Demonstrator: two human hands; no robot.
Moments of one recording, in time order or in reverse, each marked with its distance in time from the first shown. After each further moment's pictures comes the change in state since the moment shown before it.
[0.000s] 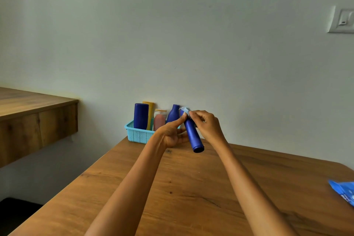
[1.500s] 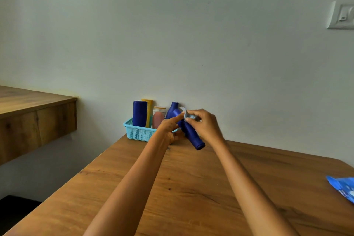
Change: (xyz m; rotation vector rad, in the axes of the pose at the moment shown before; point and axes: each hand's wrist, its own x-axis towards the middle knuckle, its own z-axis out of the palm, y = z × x) left_hand 0.004 -0.002 0.007 0.001 0.297 0.052; right_hand 0.000 0.004 0.003 -0.182 -0.010 -0.021
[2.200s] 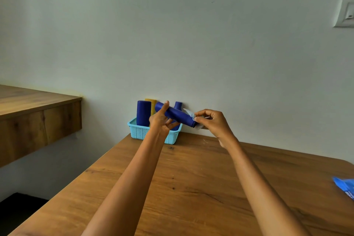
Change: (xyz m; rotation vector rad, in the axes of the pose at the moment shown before) left_hand 0.007 0.018 -0.021 -0.368 0.097 0.185; right_hand -0.002 0.005 -0.015 0.409 -0.070 0.217
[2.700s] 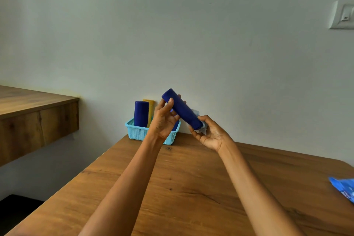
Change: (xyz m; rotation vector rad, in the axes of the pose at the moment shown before) left_hand -0.014 -0.004 0.003 -0.072 -0.584 0.199; right_hand -0.007 0.000 0.008 1.124 -0.048 0.623
